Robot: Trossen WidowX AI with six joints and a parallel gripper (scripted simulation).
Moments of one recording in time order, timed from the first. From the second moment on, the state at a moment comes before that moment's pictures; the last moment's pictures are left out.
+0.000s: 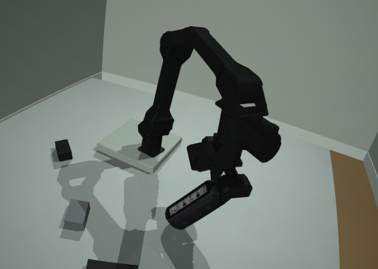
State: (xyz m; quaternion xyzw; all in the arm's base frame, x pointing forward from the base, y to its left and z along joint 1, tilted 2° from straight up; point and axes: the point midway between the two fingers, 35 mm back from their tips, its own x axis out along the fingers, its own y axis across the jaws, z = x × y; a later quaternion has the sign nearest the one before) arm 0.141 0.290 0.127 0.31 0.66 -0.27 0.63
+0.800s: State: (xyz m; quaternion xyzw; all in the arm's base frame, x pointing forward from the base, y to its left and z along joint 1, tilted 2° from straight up) arm 0.130 0.303 0.115 0.31 0.66 -0.27 0.63
